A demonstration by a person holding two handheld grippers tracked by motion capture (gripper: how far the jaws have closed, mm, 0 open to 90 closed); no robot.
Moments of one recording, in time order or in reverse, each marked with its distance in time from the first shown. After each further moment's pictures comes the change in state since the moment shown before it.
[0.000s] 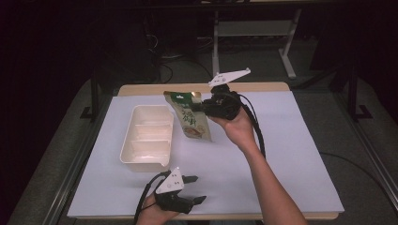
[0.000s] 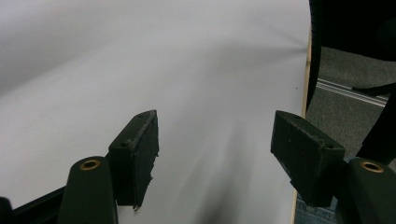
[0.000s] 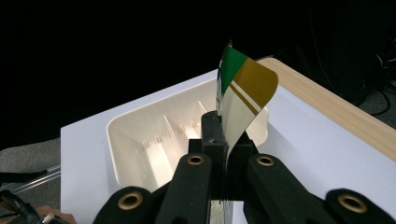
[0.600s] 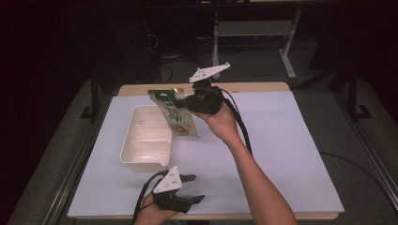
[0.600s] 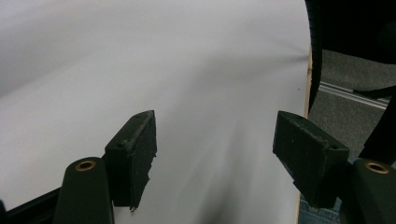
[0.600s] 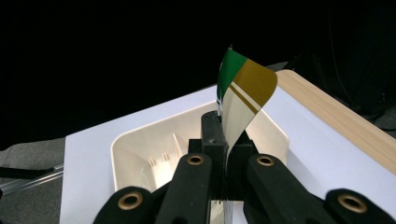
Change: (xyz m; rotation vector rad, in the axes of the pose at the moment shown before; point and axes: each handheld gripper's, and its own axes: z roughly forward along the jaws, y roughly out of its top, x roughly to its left) left arm 0.003 -0.002 -0.003 -0.014 0.004 -0.002; right arm 0.006 0.023 0.037 -0.002 0.052 -0.038
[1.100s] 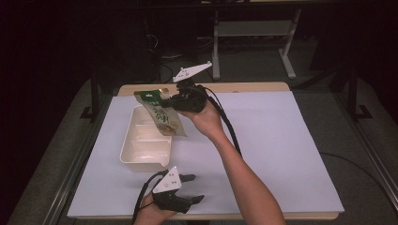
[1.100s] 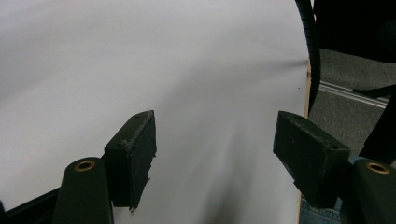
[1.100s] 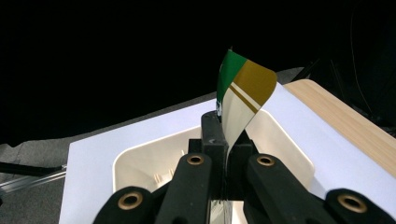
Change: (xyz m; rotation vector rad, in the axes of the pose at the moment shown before) left arm 0.001 -0.001 -0.001 -0.003 -0.003 0.002; right arm 0.003 0.012 0.037 -0.001 0.054 -0.022
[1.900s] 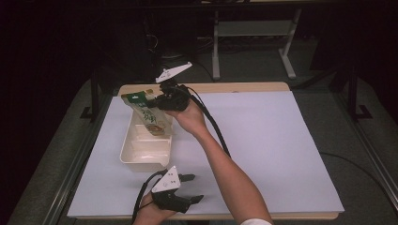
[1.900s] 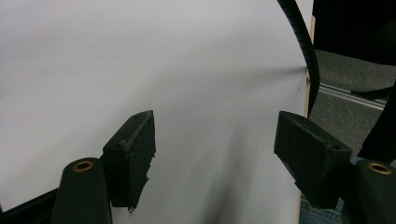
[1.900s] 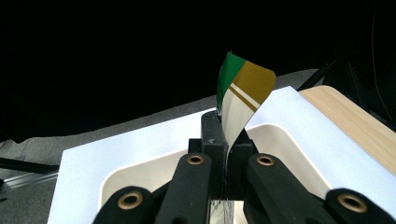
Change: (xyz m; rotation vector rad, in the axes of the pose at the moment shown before) left arm 0.002 -0.001 -0.001 0.000 -0.002 0.000; right arm -0.005 0.008 0.049 0.015 0.044 -0.013
